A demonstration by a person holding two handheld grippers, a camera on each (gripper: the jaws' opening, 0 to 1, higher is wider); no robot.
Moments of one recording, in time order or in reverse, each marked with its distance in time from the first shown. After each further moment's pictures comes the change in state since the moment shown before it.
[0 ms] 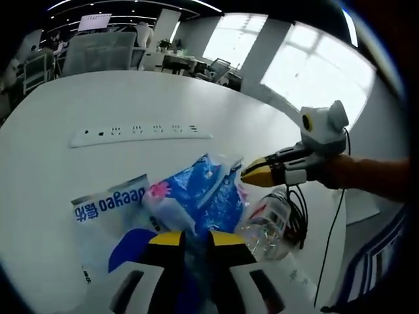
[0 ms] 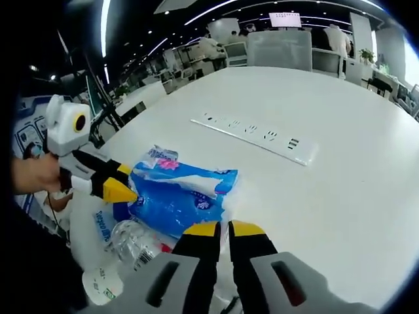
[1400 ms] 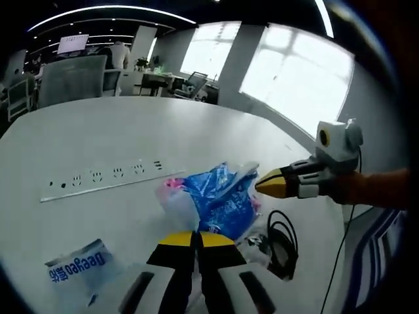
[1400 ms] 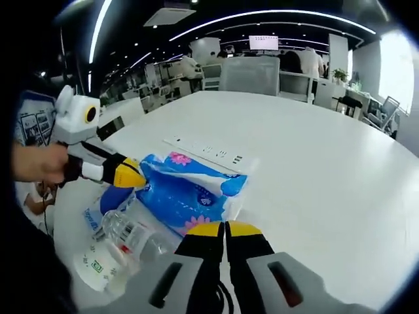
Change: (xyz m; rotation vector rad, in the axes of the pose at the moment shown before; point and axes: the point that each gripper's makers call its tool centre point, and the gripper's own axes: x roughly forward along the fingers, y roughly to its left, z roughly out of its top) left arm 0.038 -0.059 0.064 0.130 -0.104 -0.094; right arm -0.083 -0.065 -0.003 -0.013 -0.141 -0.223
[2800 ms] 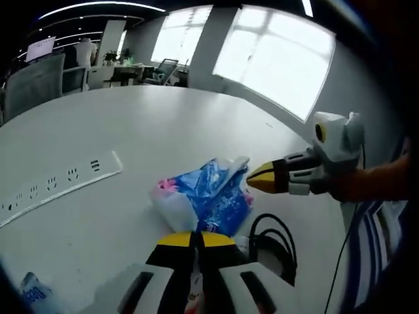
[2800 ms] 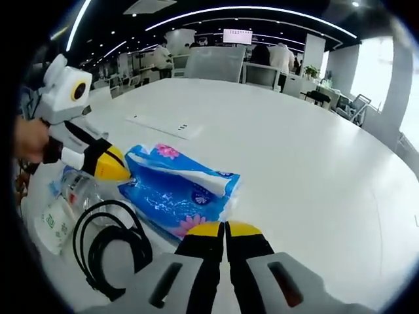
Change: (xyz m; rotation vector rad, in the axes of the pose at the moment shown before) left arm 0.072 -0.061 -0.012 0.110 0.095 -0.114; right arm -0.022 -0.067 -0.064 -0.002 0.059 -0.216
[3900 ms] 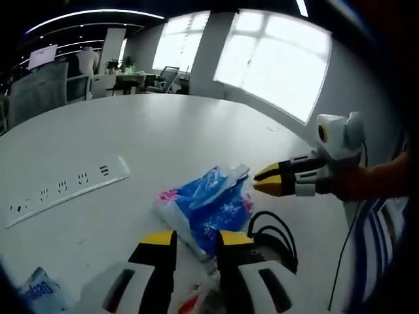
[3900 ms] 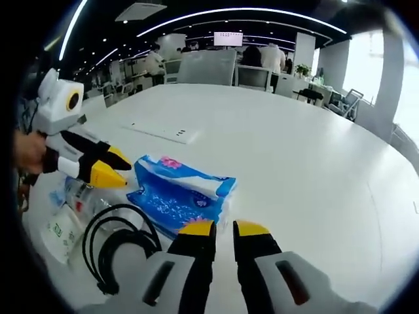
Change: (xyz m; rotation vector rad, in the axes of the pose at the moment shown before) left arm -0.024 0.000 0.004 0.029 -0.064 0.024; right arm -0.021 0.007 0.003 0.071 -0.033 -0.033
